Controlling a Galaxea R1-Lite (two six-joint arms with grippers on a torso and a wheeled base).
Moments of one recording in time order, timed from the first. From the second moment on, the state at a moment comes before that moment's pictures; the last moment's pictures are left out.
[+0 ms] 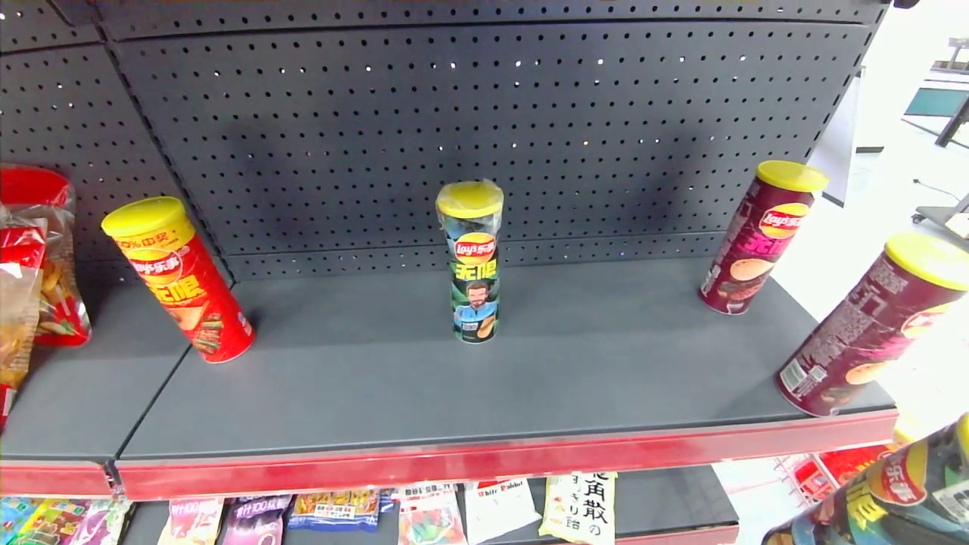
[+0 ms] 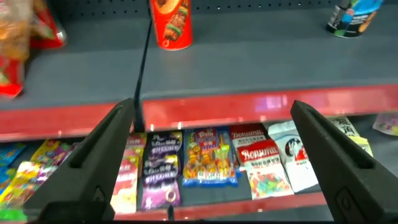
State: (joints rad) left arm 0.00 0.00 0.00 0.00 -0.03 0.02; right arm 0.40 0.66 -0.38 0.00 0.24 -0.14
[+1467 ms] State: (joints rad) left arm -0.05 0.25 -0.30 0.00 -0.16 -0.01; right arm 0.42 0.72 -0.41 0.00 0.25 -0.14
